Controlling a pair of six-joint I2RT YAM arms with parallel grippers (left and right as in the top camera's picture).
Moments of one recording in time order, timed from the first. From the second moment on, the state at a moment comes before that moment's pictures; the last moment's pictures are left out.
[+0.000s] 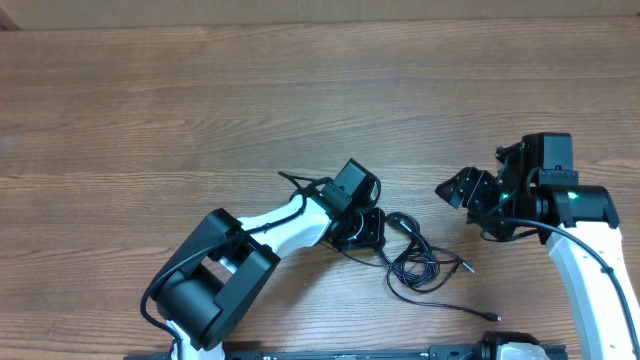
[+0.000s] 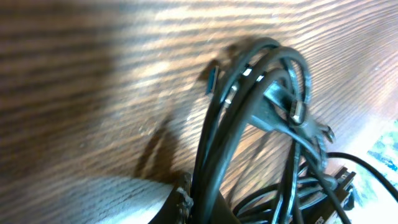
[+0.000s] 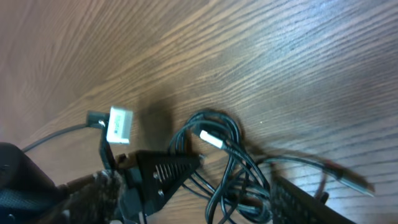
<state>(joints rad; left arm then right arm) -0.74 1.92 1.01 -0.25 0.52 -0.77 -0.05 1.22 0.97 -0.97 -0.42 0.49</state>
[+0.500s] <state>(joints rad) -0.67 1.33 1.00 -0.27 0.42 -0.25 -0.05 1.22 0.97 -0.99 -0.68 0.15</state>
